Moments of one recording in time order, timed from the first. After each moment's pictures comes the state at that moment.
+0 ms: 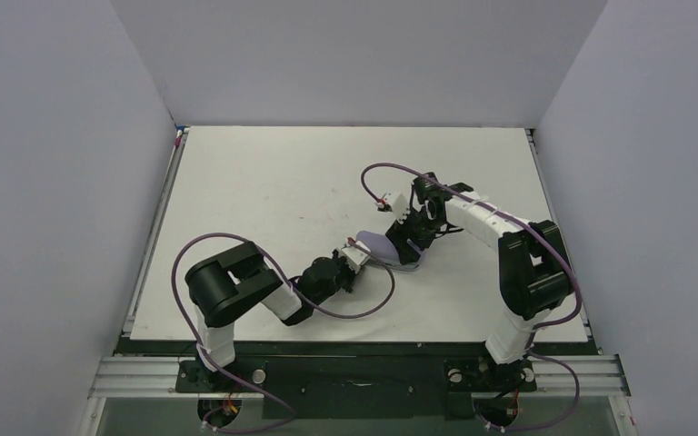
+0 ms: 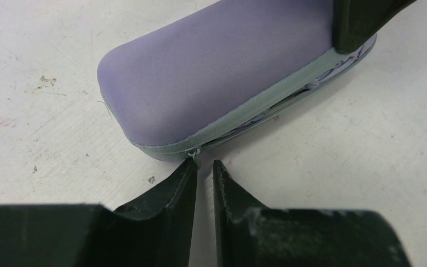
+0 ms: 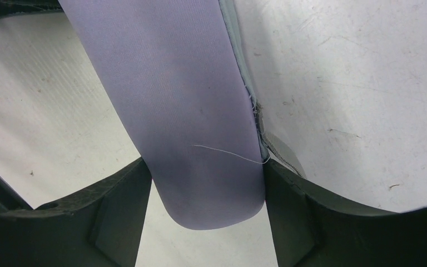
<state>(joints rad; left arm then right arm) -0.94 1.87 0.48 1.09 -0.17 0.01 0.39 1.75 1.18 -0.76 -0.38 -0.57</state>
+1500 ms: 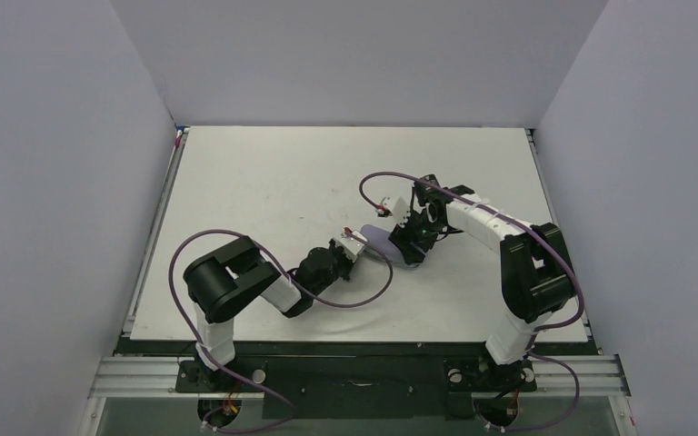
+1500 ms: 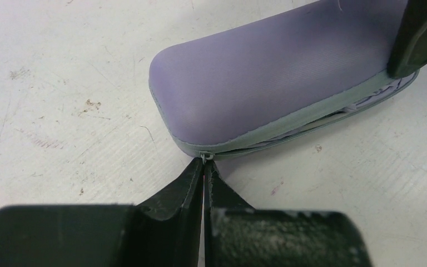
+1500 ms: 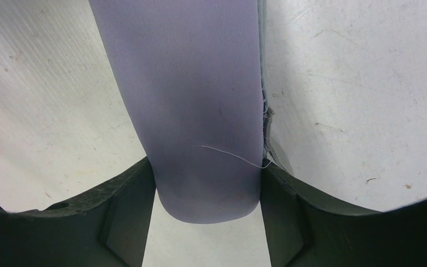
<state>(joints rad) -0.88 1.89 0.54 1.11 -0.17 0.07 0.39 1.73 1.15 -0.74 -0.32 -0.65</state>
